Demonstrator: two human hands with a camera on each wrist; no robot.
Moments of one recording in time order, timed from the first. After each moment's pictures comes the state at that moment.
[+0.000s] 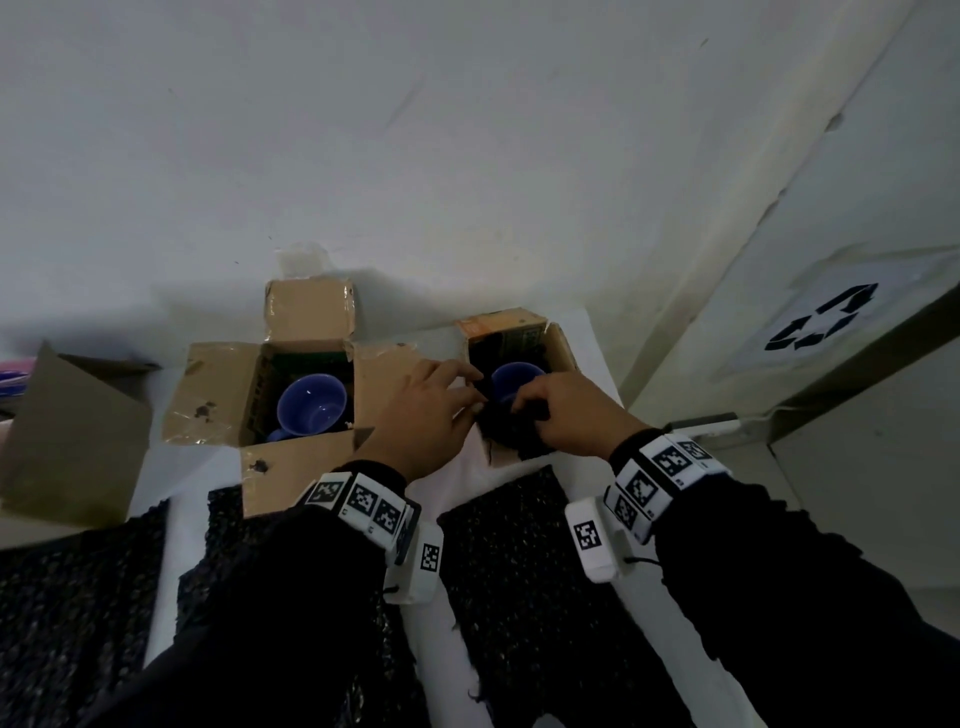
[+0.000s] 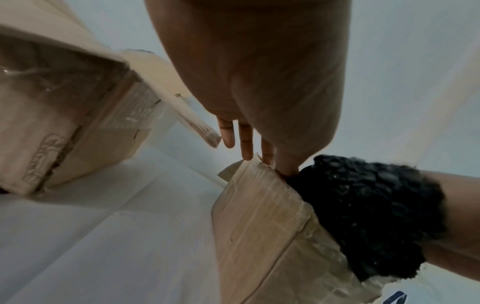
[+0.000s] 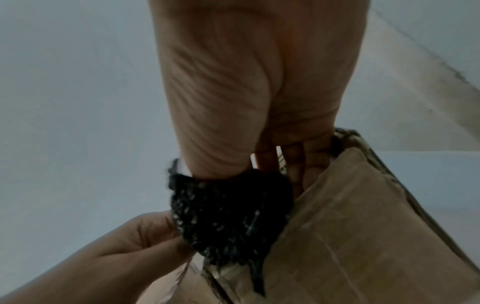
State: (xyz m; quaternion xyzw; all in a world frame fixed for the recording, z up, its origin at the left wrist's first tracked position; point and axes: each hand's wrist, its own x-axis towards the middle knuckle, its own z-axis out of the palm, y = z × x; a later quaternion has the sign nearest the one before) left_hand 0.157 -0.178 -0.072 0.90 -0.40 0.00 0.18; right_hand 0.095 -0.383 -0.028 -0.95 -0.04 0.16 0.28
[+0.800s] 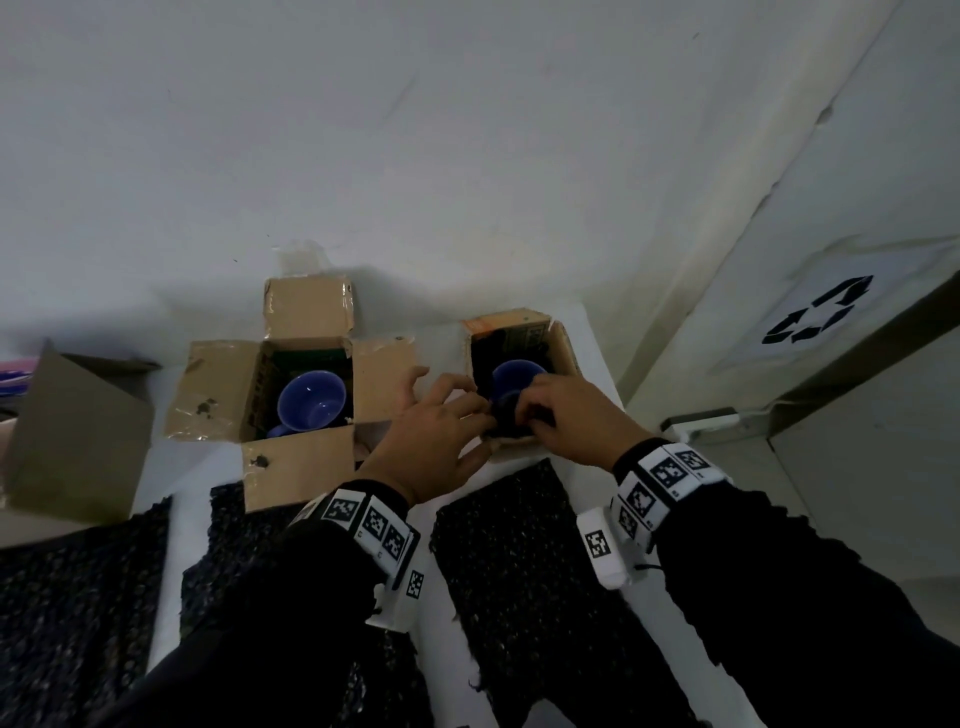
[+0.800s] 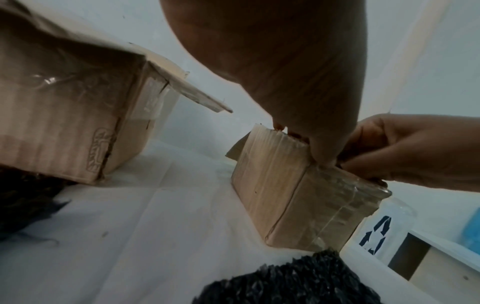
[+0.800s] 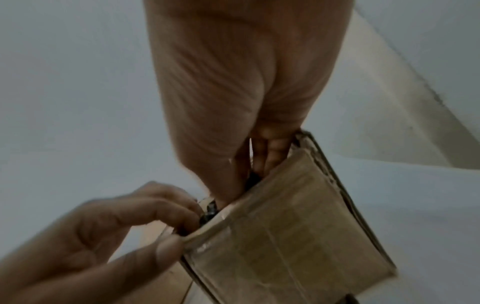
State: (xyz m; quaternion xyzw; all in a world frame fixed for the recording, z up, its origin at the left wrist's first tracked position) left_hand 0.128 -0.173 -0.070 0.88 -0.47 0.08 0.07; right_hand 0.084 -0.390 -0.052 -0.96 -0.10 0.07 0.27
